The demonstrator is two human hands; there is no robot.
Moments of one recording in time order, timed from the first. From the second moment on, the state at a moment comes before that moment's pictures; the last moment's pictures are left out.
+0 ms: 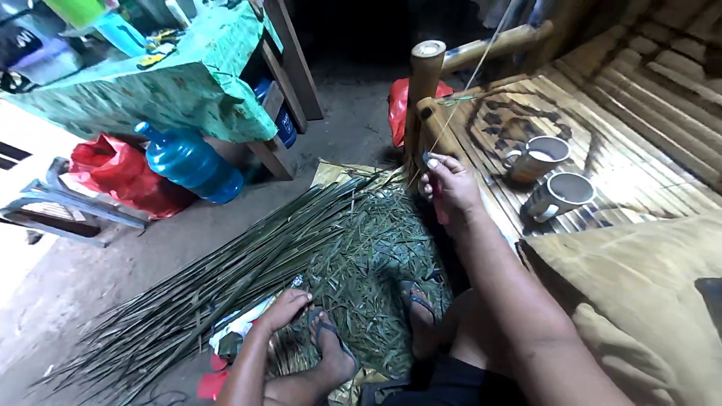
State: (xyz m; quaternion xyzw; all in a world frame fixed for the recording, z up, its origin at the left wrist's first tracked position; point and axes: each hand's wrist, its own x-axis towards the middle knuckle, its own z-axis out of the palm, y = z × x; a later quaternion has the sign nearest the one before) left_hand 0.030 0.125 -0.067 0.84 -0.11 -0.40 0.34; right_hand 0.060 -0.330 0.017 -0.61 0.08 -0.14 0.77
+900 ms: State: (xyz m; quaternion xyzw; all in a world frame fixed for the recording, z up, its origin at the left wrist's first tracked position) left_hand 0.025 0.067 -0.069 0.84 0.02 -0.35 0.41; right_hand 0.051 -0.279 -0.001 -0.71 0.05 0.07 0.69
